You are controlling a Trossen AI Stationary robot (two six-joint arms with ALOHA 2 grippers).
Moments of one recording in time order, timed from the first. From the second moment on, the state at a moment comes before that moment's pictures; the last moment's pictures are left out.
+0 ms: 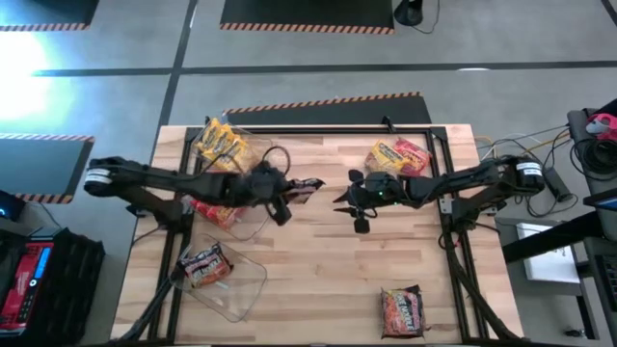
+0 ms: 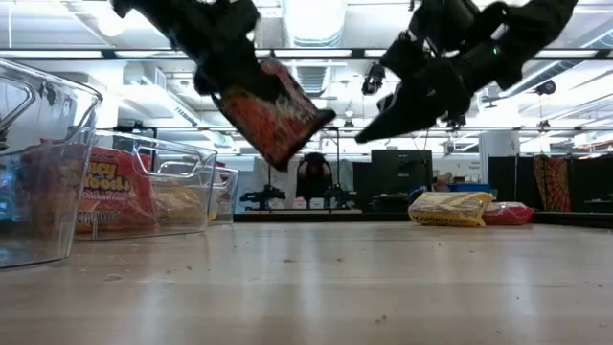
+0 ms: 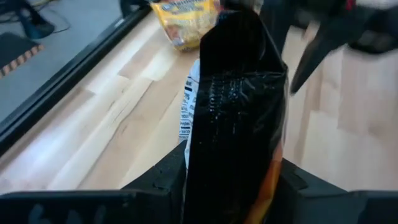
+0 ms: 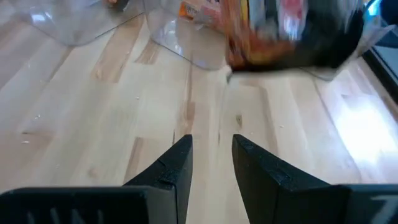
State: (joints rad) left arm -0.02 1.35 0.92 -0.21 -0.35 -0.26; right arm -0.09 1.41 0.63 0.28 -0.10 -0.20
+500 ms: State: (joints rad) left arm -0.52 1.28 0.92 -0.49 -0.98 -0.95; right arm -0.09 1.52 0.60 0.29 -0.10 -0.14
